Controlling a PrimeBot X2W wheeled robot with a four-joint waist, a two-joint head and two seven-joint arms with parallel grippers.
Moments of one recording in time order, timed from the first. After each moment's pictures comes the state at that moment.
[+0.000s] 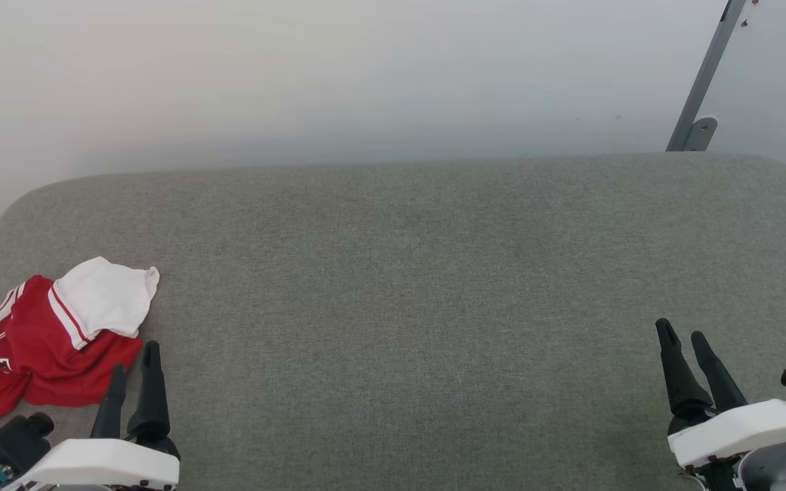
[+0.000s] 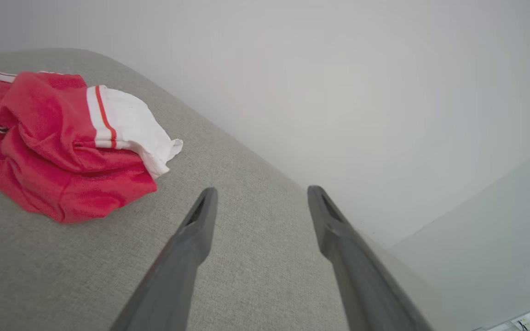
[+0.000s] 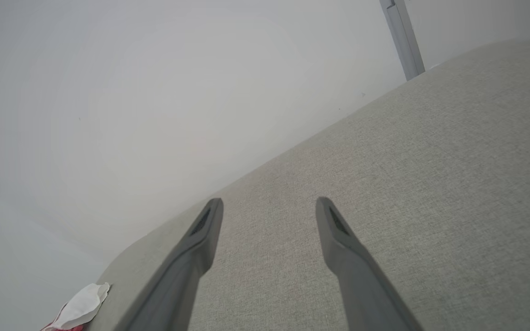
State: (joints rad) left arm 0.00 0.11 0.09 0.21 -0.79 -0.10 -0.11; right arm -0.03 -0.17 0.00 0.22 0.81 0.13 -0.06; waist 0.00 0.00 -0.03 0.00
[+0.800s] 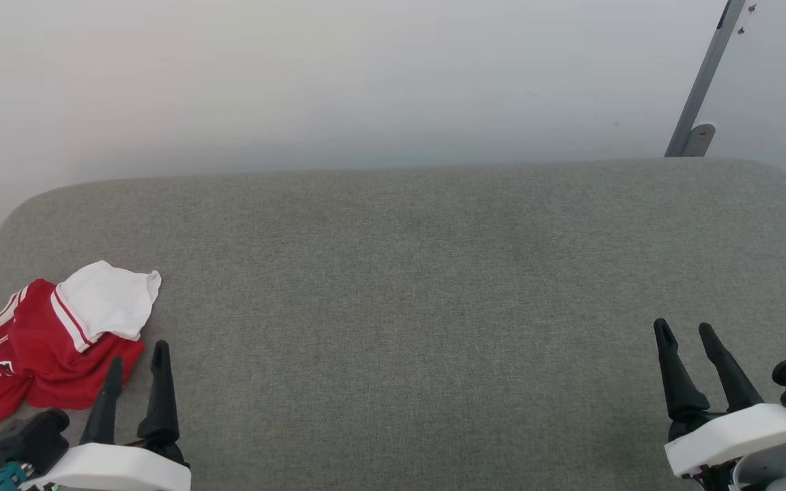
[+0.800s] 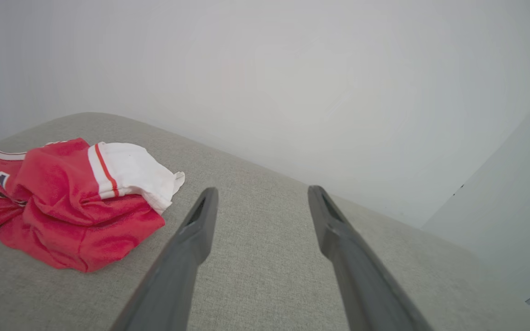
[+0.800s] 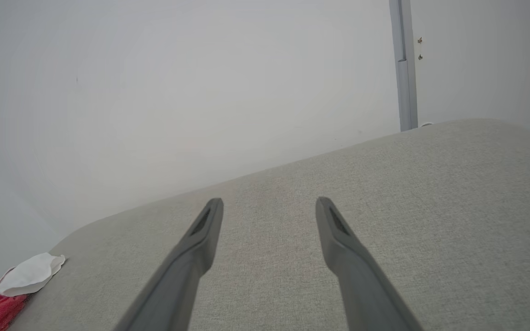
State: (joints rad) left arm 0.02 0.13 0.08 0.18 -0.55 -0.12 -0.17; right arm -0.02 -0.21 0.03 0.20 0.60 0.13 -0.13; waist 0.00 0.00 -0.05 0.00
